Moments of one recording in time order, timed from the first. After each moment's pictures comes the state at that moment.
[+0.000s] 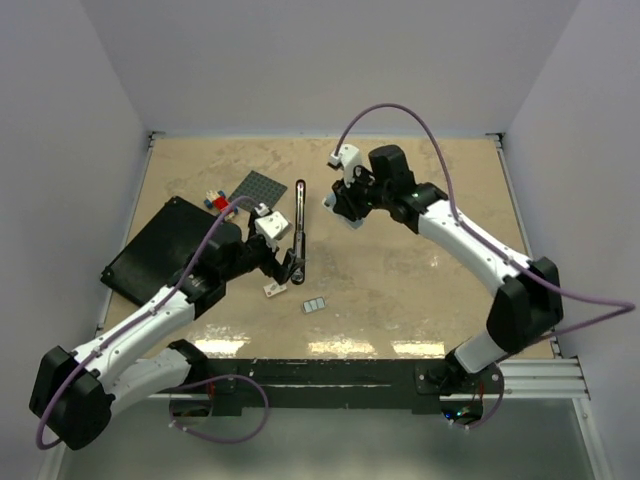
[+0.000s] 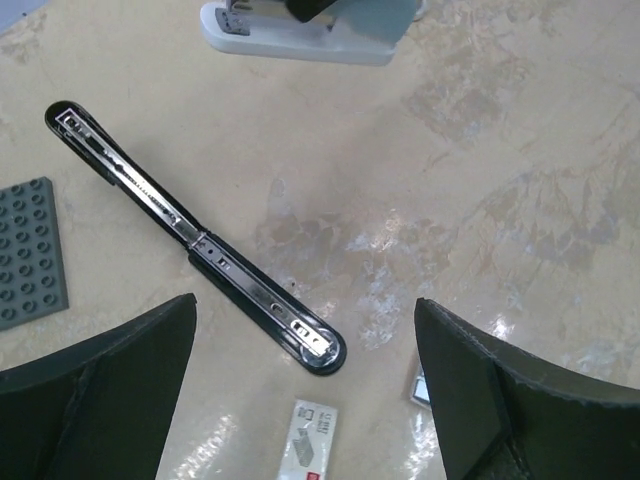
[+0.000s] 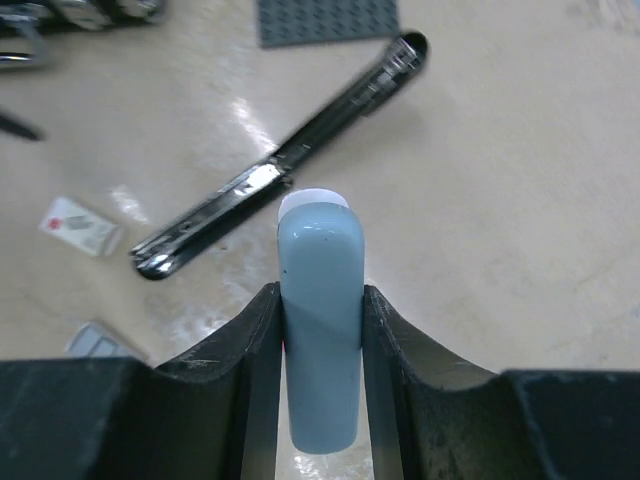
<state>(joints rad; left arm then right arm) -0.61 0.96 0.60 0.04 0.22 0.08 0.54 1.63 1.38 -0.40 -0.22 -0.21</state>
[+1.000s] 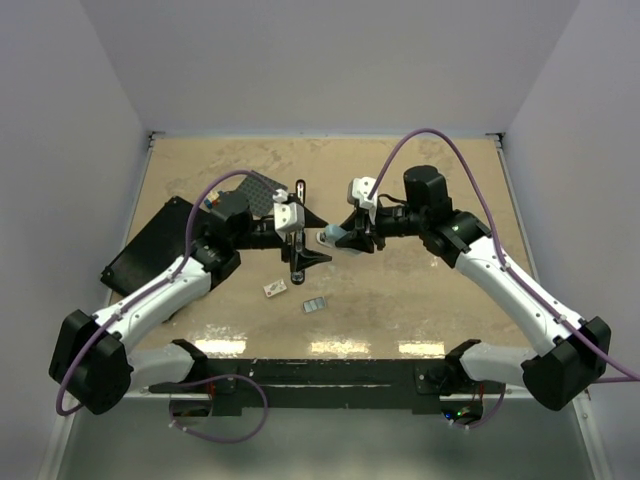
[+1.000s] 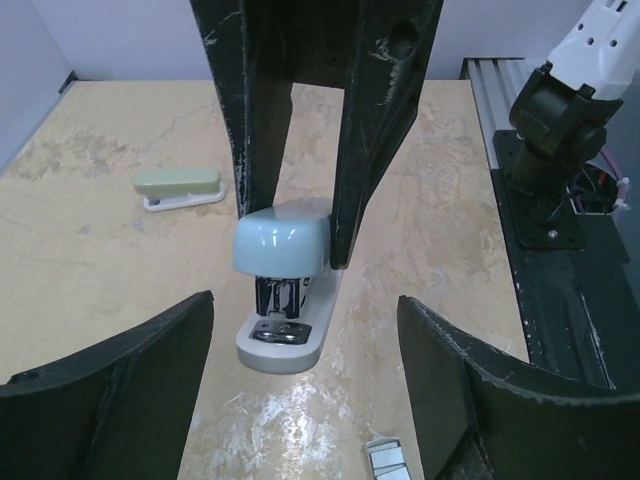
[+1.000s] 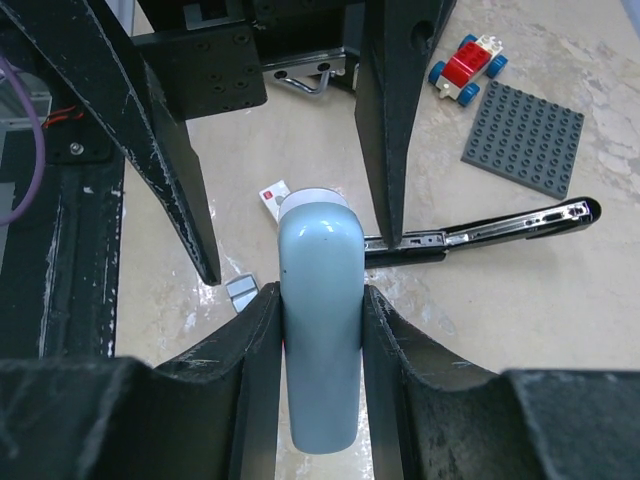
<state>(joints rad) -0.56 1.19 0.81 0.25 0.88 0.19 0.54 1.22 1.14 -0.41 -0.79 -0.44</state>
